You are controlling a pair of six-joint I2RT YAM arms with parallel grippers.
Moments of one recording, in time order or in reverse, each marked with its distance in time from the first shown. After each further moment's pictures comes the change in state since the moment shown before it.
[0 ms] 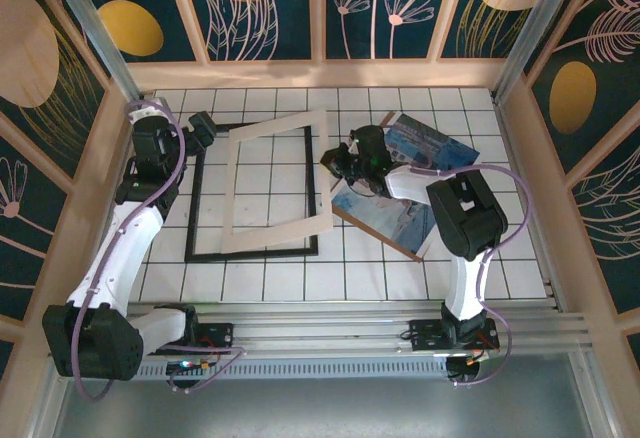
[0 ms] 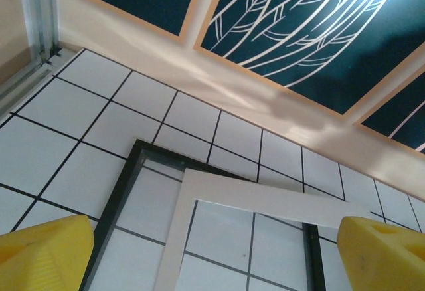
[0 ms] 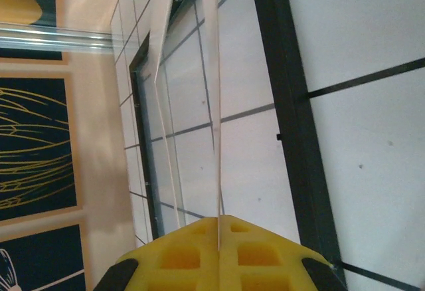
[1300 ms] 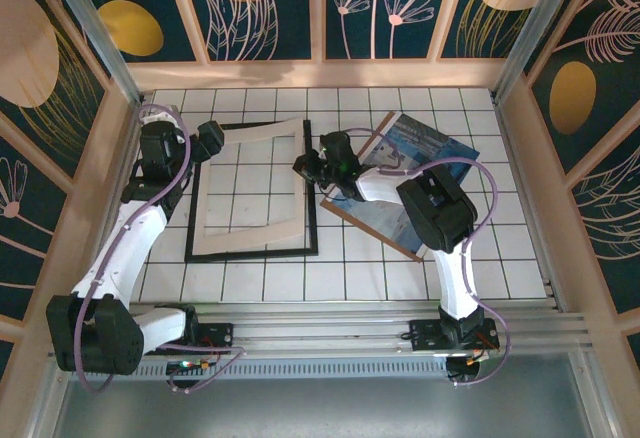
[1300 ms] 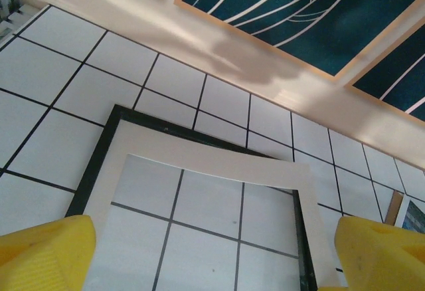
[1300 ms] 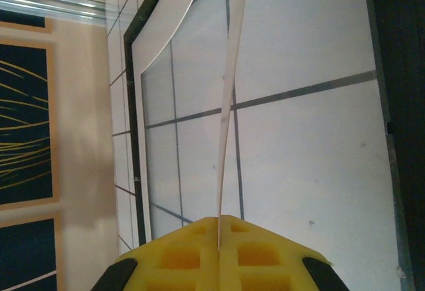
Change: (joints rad) left arm 0.000 0.027 -0.051 0.016 0.095 -0.008; right arm 0.150 0.177 0.159 0.041 0.114 0.008
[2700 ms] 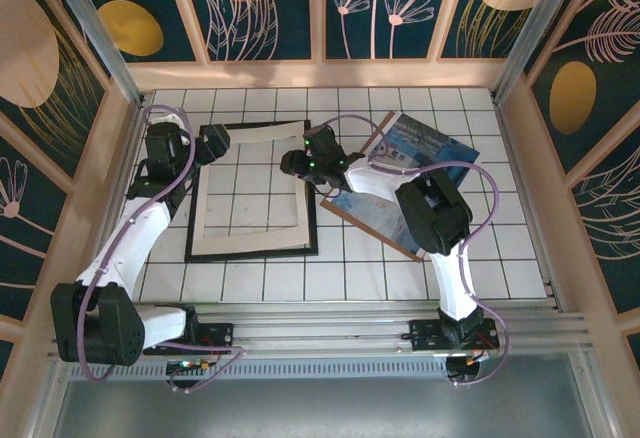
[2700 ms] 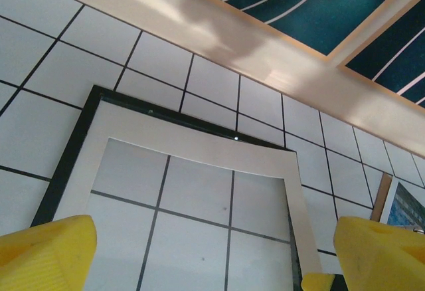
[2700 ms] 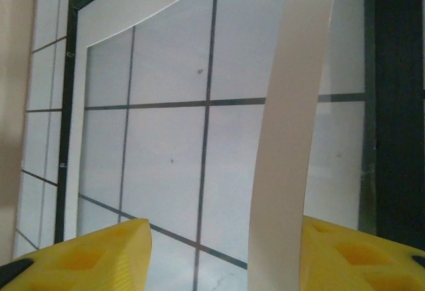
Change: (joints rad) left arm 0.000 0.048 -0.026 0.045 0.065 -0.008; right arm 0.054 0.003 0.186 -0.369 0.157 -0.286
